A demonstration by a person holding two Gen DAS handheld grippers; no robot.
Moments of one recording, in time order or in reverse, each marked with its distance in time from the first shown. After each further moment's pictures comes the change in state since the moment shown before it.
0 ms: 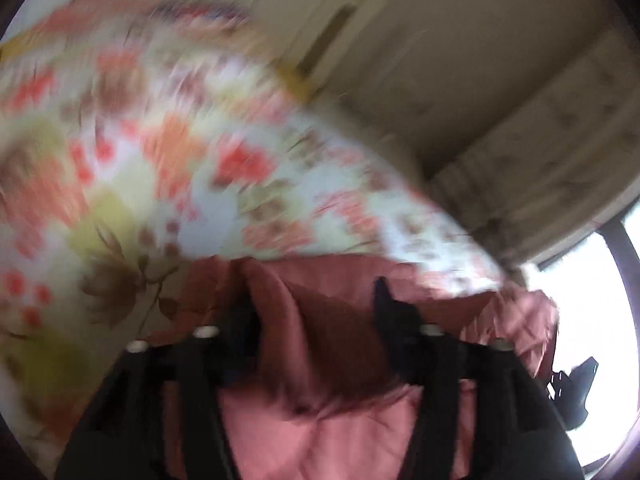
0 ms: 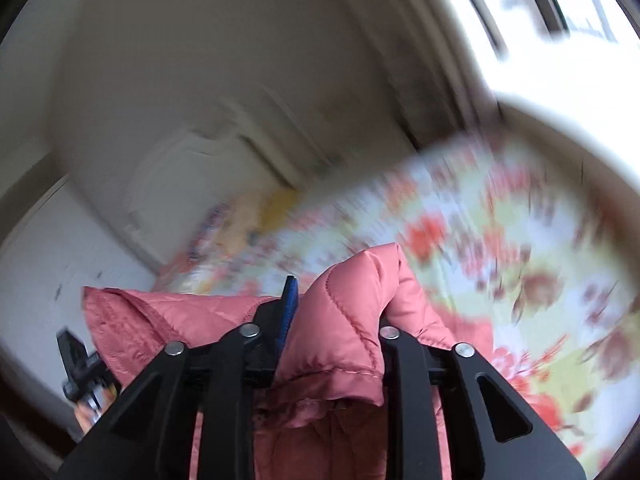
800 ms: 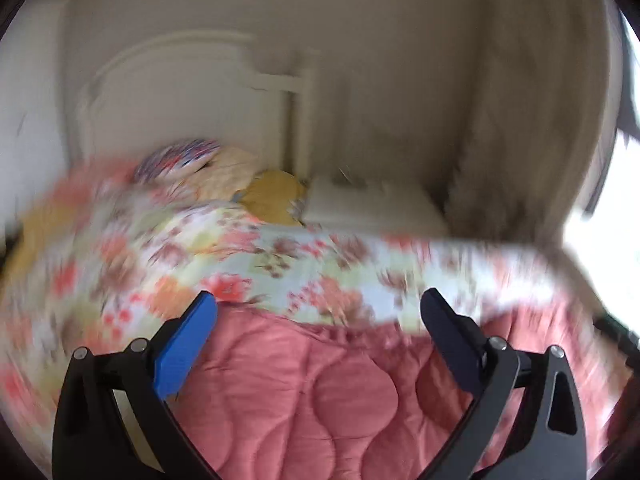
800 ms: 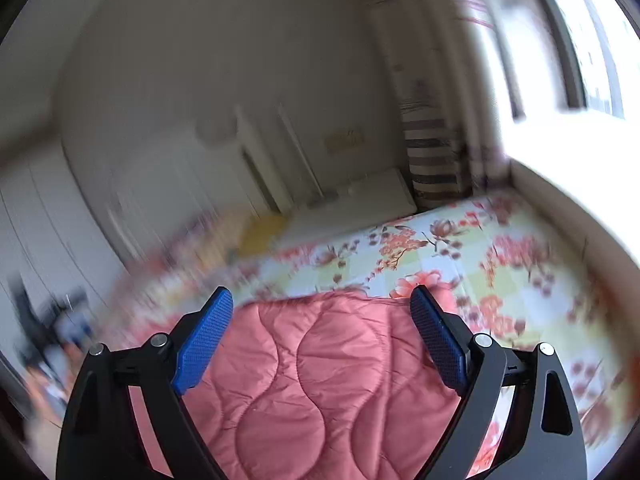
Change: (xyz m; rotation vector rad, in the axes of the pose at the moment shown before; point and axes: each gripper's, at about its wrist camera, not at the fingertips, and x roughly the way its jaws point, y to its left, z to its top) left arm -0.026 -0.166 -0.017 0.548 -0.272 0.277; right arm -0.017 0.098 -0.011 -0.449 -0.198 -0.085
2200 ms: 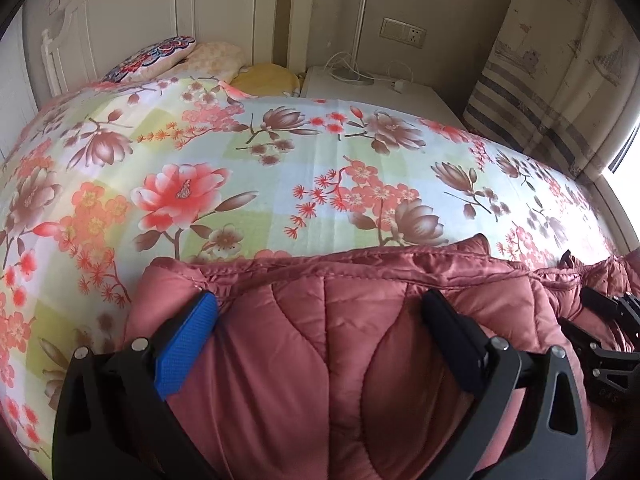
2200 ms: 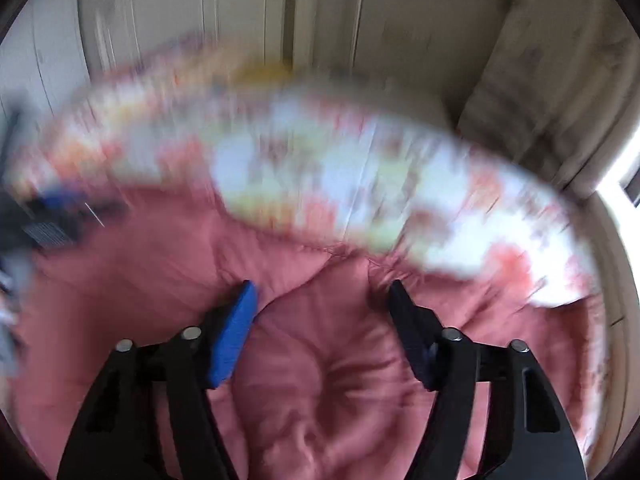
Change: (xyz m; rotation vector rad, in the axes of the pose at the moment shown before) left arm 0.143 0.057 -0.069 -0.115 0.314 -0.098; right arm 0.169 0.084 -0.068 -0.316 0.424 -0.126
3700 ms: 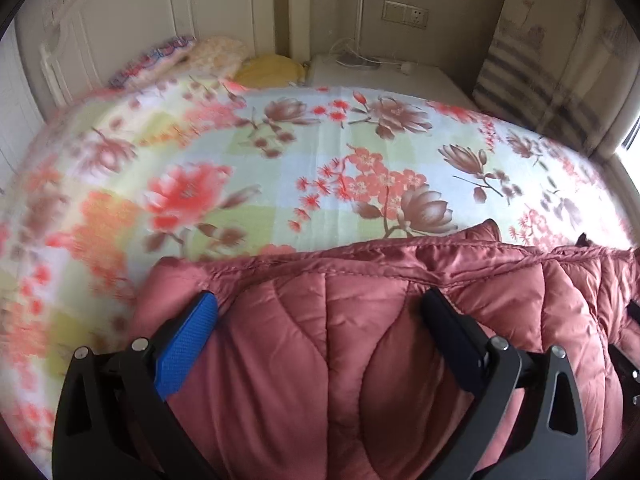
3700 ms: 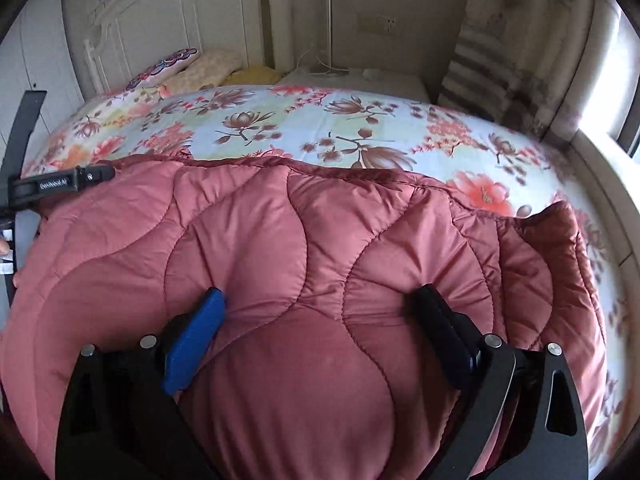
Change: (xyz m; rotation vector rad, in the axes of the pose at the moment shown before) left arm -0.006 -0.016 0.003 0.068 0.038 0.125; right arm -0.038 -0.052 -0.055 0.089 -0.056 0.026
